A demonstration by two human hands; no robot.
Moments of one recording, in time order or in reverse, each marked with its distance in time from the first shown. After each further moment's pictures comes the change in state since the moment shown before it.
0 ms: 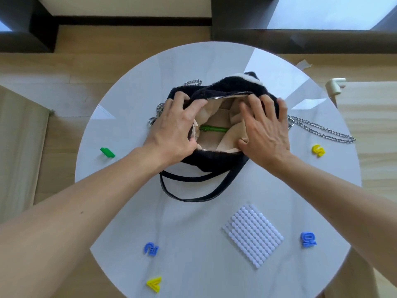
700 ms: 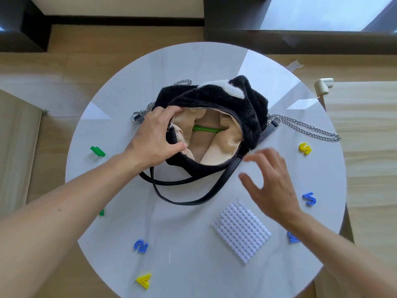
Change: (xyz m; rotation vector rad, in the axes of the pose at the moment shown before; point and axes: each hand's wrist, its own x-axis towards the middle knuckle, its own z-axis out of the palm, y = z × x) left_hand -0.013 -0.015 0.007 -0.220 -0.054 -0.122; right_hand -0.117 0.013 0.014 0.661 0.192 0.016
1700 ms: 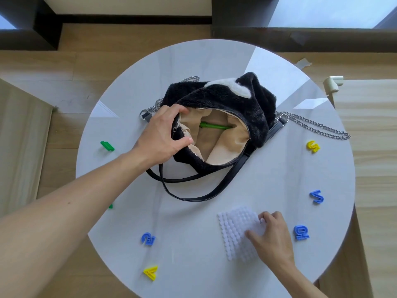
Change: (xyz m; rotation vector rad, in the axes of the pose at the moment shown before) left_hand -0.011 -0.002 -0.002 -0.075 0.025 0.006; right_hand -0.115 -0.016 0.041 -0.025 -0.456 0.905
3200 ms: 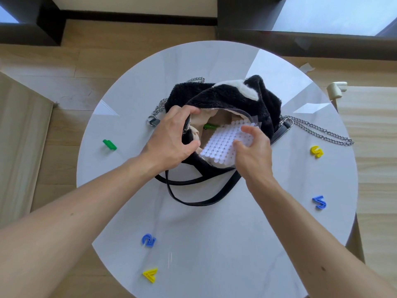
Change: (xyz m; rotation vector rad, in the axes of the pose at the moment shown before) left_hand -0.006 0.010 0.005 -0.043 0.053 0.037; right_hand 0.047 -0.180 -0.082 0.668 0.174 -0.177
